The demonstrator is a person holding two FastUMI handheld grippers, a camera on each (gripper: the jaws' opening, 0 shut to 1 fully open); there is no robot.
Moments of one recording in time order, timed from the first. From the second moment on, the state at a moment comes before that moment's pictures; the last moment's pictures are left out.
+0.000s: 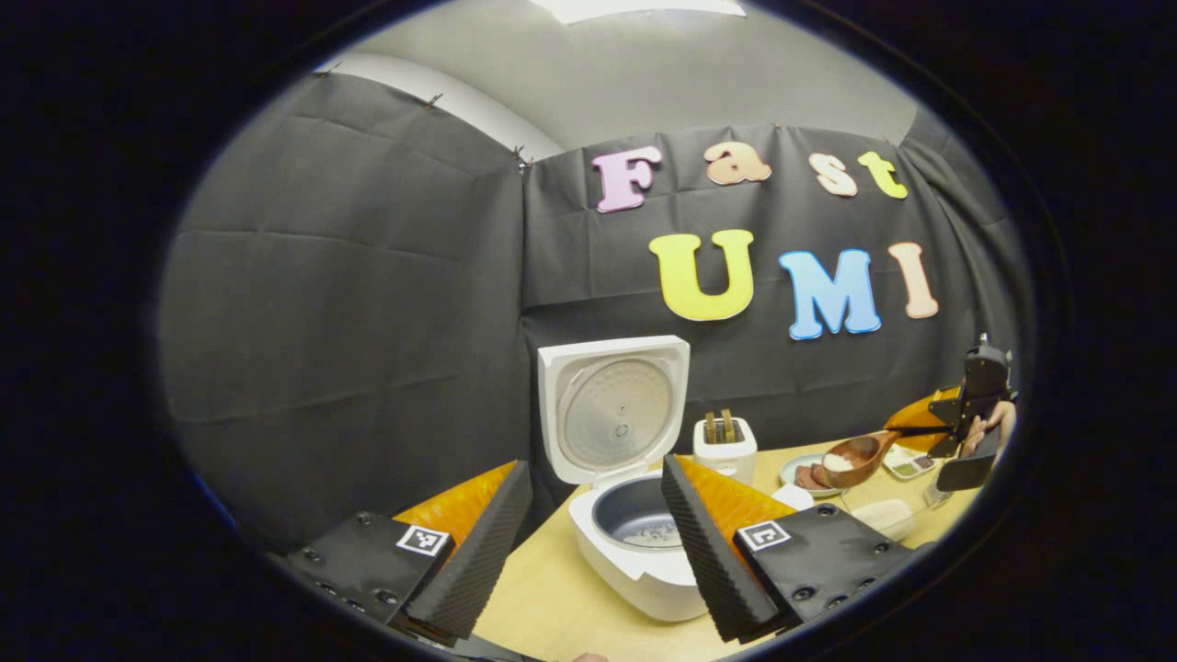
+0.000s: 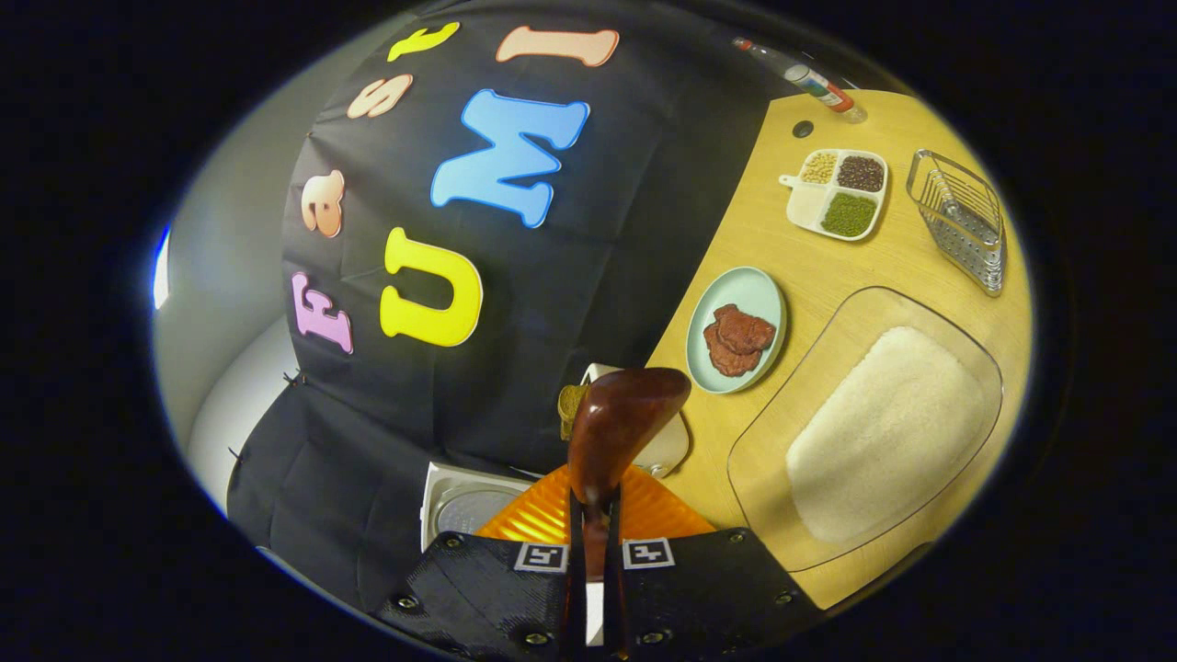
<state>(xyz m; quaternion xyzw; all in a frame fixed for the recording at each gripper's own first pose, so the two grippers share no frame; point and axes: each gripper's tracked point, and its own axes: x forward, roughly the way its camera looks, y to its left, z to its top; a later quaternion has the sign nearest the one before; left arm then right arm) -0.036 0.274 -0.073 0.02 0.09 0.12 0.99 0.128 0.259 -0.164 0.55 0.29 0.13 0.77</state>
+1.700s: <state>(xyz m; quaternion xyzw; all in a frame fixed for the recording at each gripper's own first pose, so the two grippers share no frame) -0.127 0.396 -0.125 -0.02 0.14 0.29 0.95 0.124 0.529 -0.177 -0.01 0.25 0.37 0.89</state>
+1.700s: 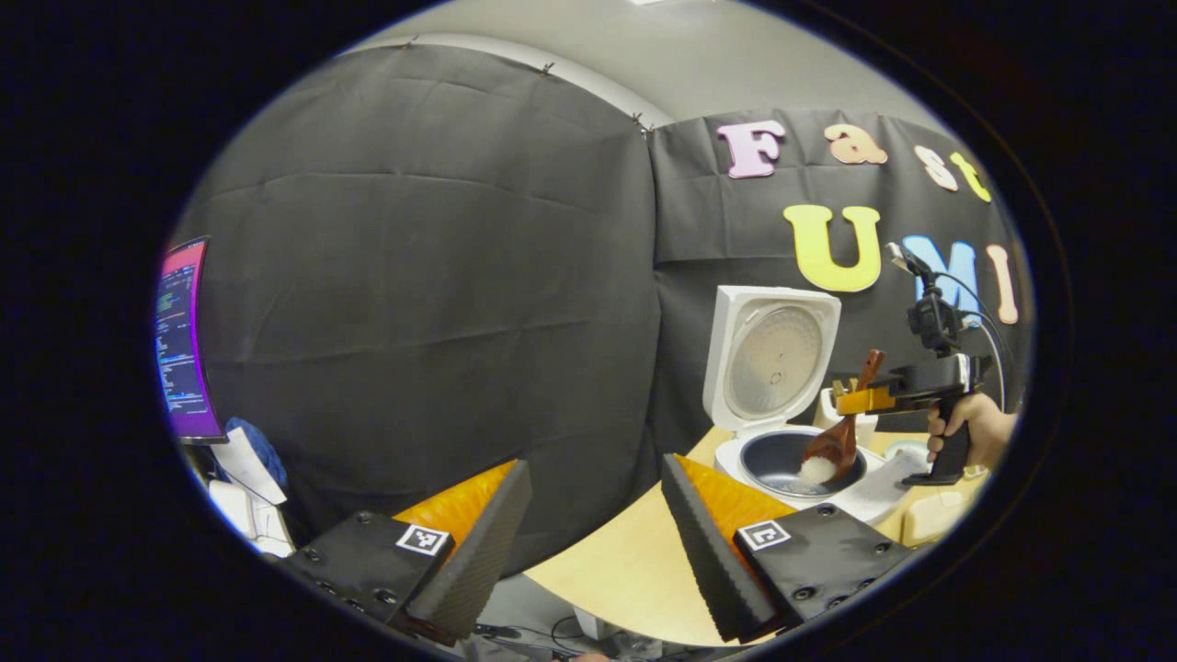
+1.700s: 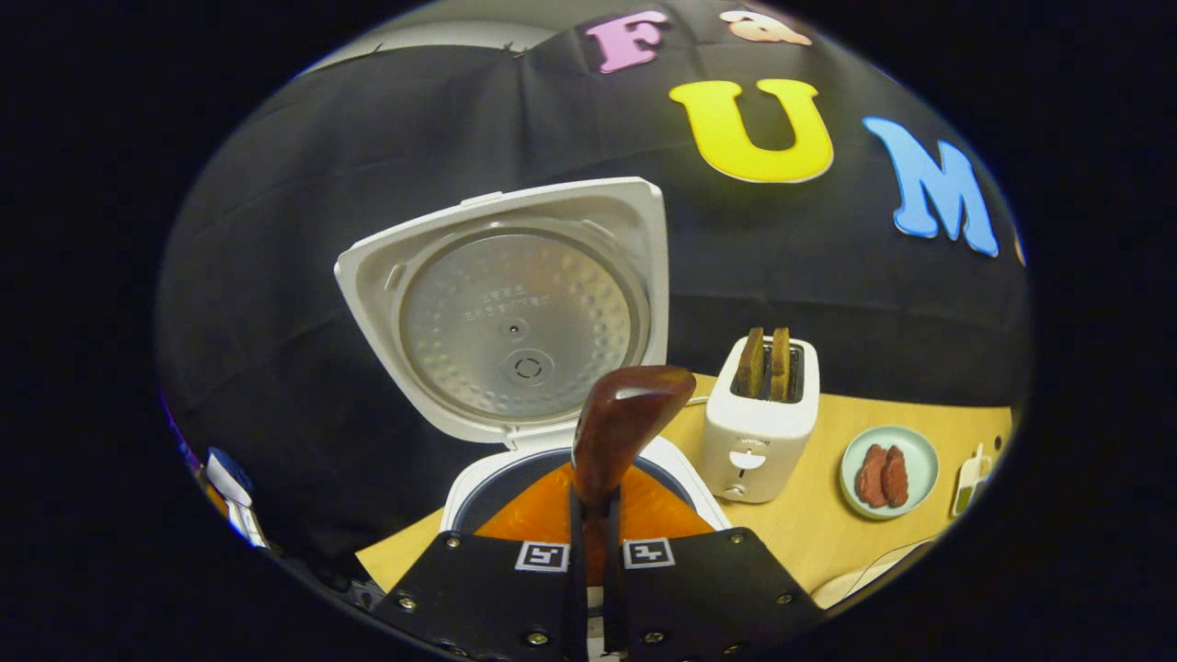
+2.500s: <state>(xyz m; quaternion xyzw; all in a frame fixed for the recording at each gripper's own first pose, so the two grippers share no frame) -0.118 0.387 -0.104 -0.01 0.12 0.27 0.95 0.113 0.516 -0.079 -0.14 0.04 0.37 0.92</state>
